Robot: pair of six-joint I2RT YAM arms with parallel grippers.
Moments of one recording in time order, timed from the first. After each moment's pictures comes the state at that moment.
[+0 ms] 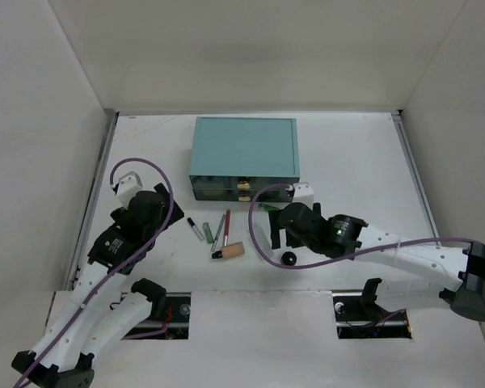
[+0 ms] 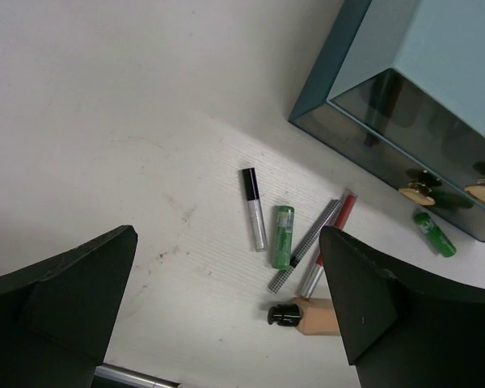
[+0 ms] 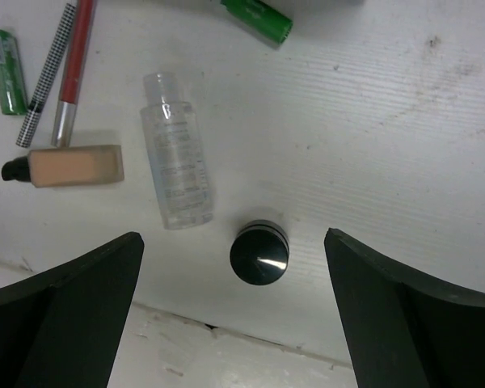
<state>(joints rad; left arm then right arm) -0.46 0.66 0.84 -0.91 -0.51 -0.80 1.08 1.17 0.92 -0.68 0.46 0.76</state>
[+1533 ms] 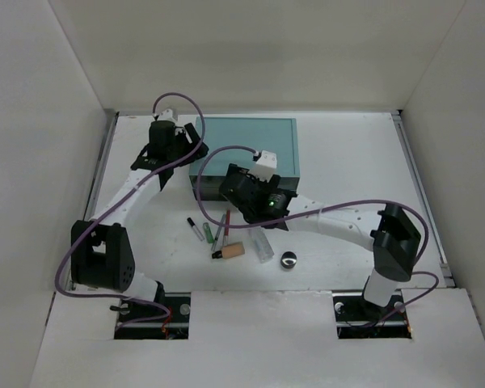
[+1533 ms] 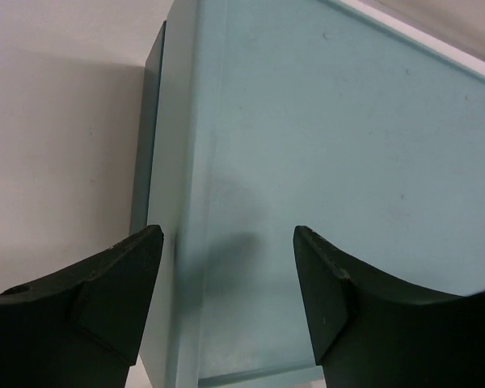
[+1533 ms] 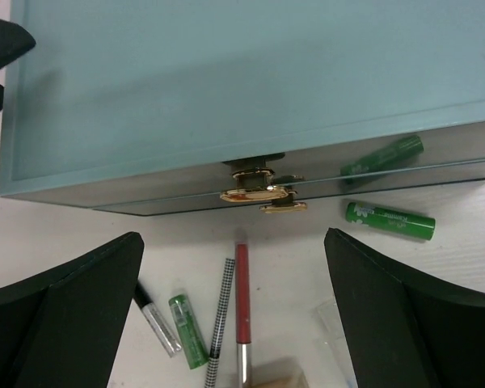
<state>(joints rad) -0.19 1.47 1.12 -0.17 0.09 -0.53 1.08 1.72 1.38 -0.39 0.84 0.97</state>
